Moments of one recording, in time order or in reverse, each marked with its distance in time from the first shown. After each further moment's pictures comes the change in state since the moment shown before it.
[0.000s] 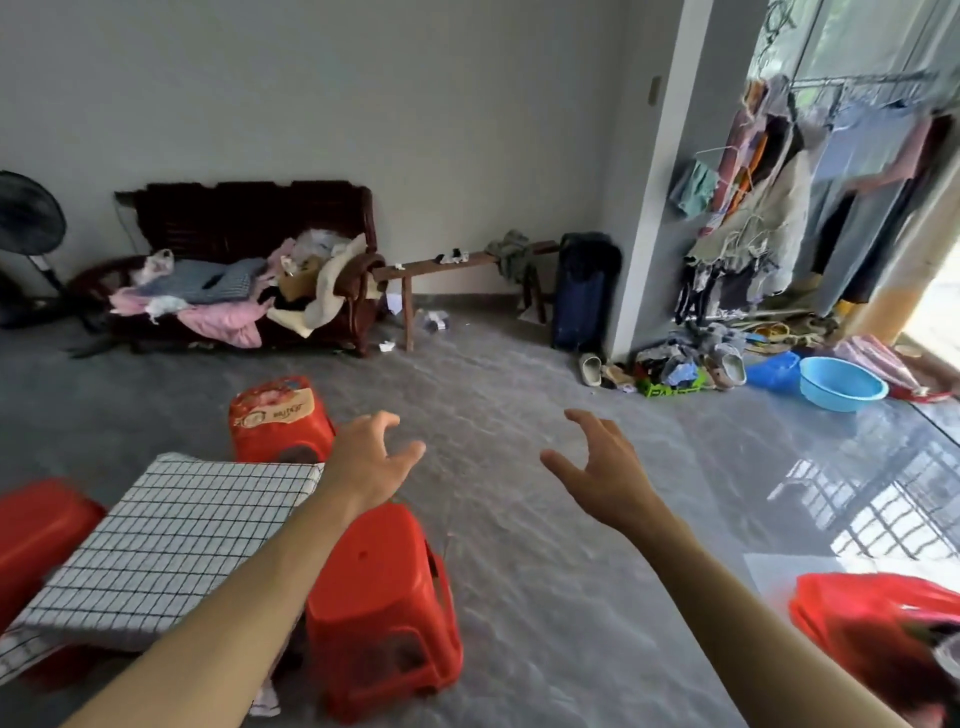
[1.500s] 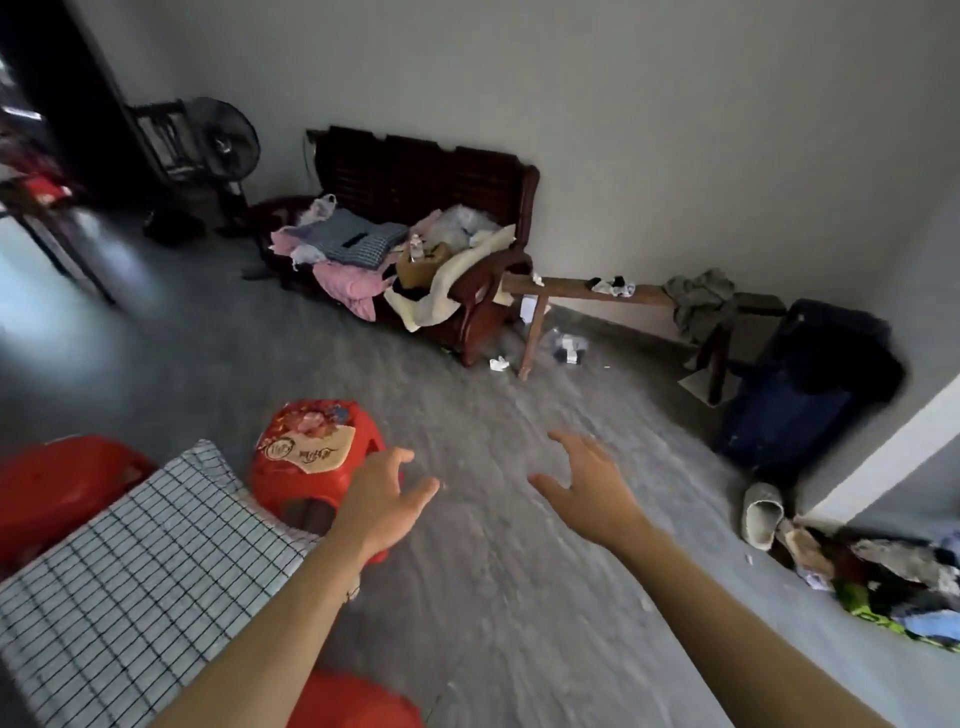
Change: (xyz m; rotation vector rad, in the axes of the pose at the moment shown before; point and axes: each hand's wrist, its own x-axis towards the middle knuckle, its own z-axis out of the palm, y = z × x) left_hand 0.524 -0.047 0.118 -0.089 0.137 -0.452; right_hand 0.672 0.013 0.116 -0.085 -0.464 -0.347
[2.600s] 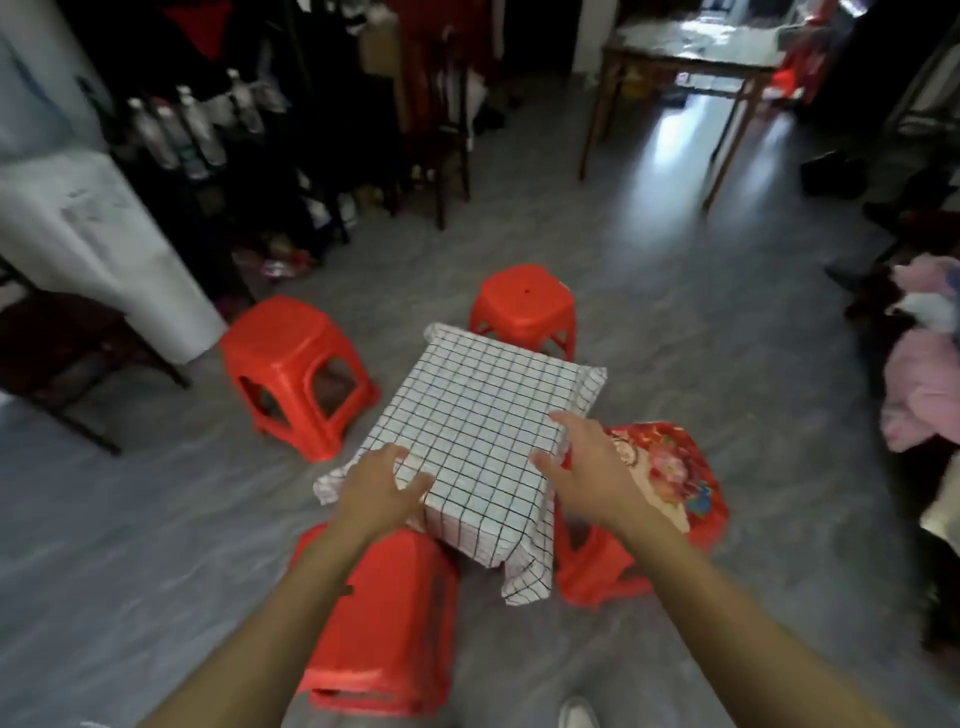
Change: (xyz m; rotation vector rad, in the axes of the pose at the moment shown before) left_hand -0.003 -0.202 -0.078 -0.195 0.795 -1.224; right_hand 0.282 -0.305 0.278 -0.096 -0.914 -1.075
